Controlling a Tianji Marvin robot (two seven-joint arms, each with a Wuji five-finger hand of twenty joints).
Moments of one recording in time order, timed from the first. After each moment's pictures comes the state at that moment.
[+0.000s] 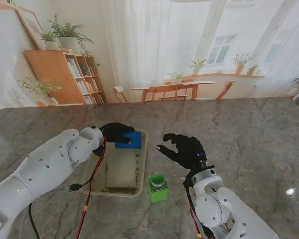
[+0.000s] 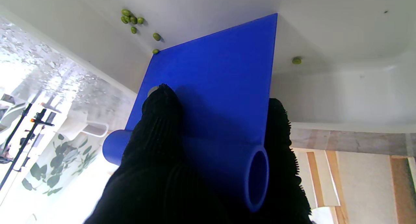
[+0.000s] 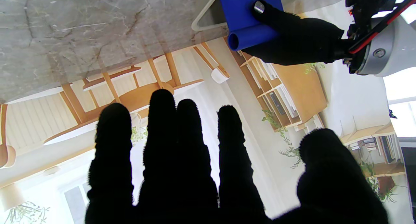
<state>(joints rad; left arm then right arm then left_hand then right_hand) 0.88 -1.12 -0.64 -0.98 0.60 -0.27 -0.11 -1.65 -1.13 1.11 -1.73 -0.87 0.08 -0.34 1.18 -0.16 -0.02 -0.10 0.48 0.10 0.68 0.92 0.82 0.03 0.52 1.03 0.76 0.05 0.75 0.87 0.44 0.07 1.10 0.84 0.50 -0.12 0.23 -0.08 0.63 0.07 0.37 0.75 0.86 0.20 0.35 0.69 0.80 0.13 0.65 0.57 0.41 0.34 1.14 0.62</state>
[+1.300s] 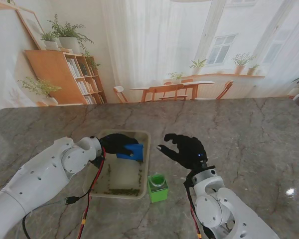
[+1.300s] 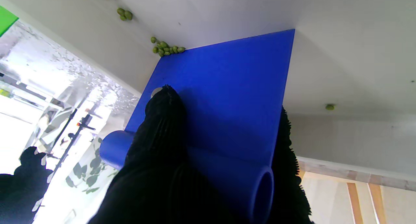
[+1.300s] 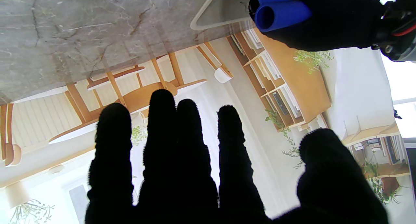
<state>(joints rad) 1.01 -1.06 -0.73 -1.13 0.58 -0.37 -0.19 -1.65 -1.13 1.11 -1.73 -0.87 0.09 -0.34 1.21 -0.16 -0.03 -0.10 0.48 0.08 0.69 0.92 0.82 0.04 0.52 1.04 0.76 0.05 0.75 0.87 0.45 0.07 1.11 0.84 0.50 -0.12 0.23 -0.08 0.63 0.07 0.37 0.75 0.86 0.20 0.35 0.69 0.80 0.13 0.65 0.57 0.41 0.34 1.13 0.62</state>
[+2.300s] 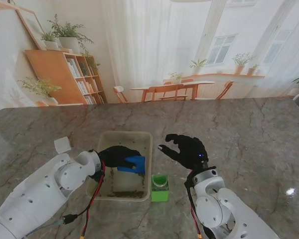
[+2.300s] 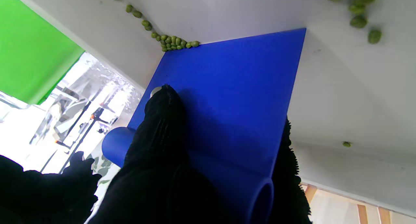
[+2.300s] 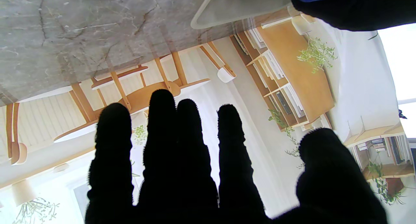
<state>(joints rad) 1.23 -1.03 -0.88 -1.35 0.59 -0.33 -0.25 -1.66 -1.13 1.11 -1.73 -0.87 0.10 -0.35 1.21 -0.16 -0.04 -0.10 0.49 0.08 0.69 0.91 0.83 0.05 0.52 1.04 0.76 0.05 0.76 0.87 0.46 0.07 1.12 0.85 0.51 -0.12 0.22 -0.08 0.64 0.07 0.37 0.75 0.86 0.20 0.35 0.69 0.80 0.13 0.65 0.57 0.41 0.34 1.13 0.62</state>
